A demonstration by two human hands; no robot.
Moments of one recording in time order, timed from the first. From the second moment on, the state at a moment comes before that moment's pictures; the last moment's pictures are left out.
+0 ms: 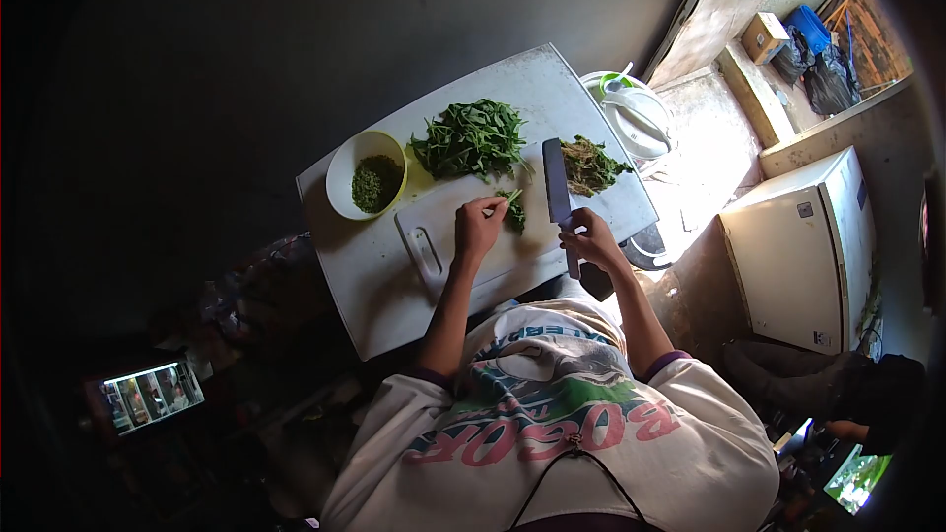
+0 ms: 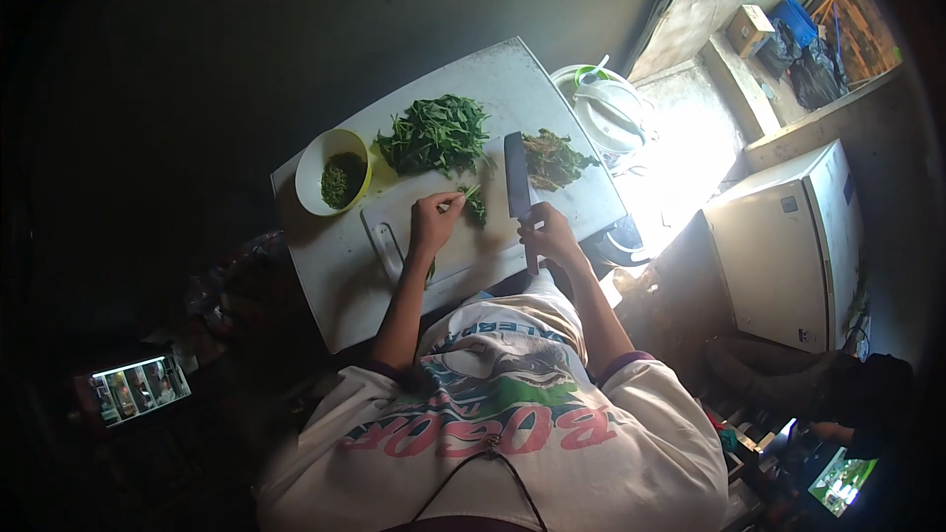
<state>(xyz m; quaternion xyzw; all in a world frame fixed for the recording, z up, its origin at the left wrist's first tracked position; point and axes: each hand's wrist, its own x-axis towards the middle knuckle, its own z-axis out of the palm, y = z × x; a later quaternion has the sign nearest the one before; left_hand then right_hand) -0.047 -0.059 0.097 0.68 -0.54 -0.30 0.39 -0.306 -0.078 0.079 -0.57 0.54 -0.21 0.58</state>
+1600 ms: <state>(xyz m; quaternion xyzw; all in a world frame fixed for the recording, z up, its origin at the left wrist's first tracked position) -0.017 -0.022 0.014 0.73 -0.58 -0.12 0.35 -0.269 0.000 0.110 -0.82 0.46 -0.01 0.34</state>
